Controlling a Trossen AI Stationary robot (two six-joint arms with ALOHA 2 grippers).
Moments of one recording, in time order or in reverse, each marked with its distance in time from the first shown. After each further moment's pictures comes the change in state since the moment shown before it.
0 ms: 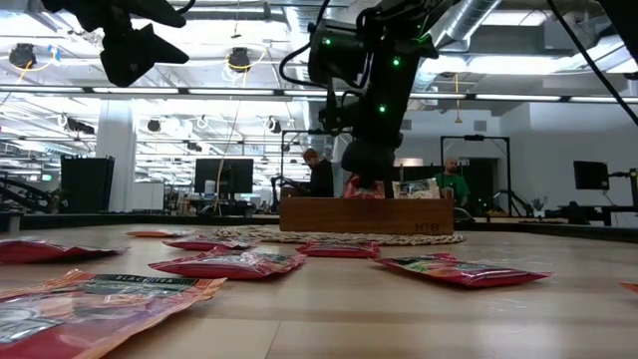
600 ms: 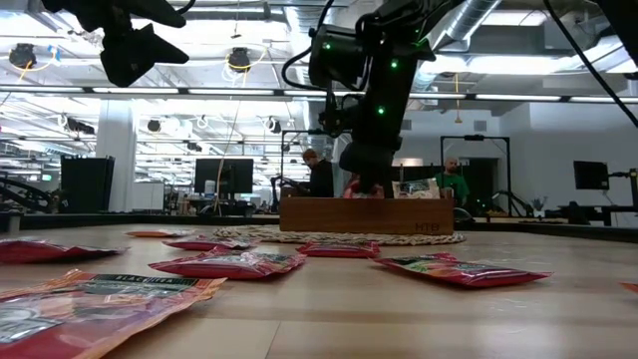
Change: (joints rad) left arm 0.000 0.000 0.000 0.000 0.000 0.000; right arm -0.023 0.000 0.000 0.006 -0.063 0.011
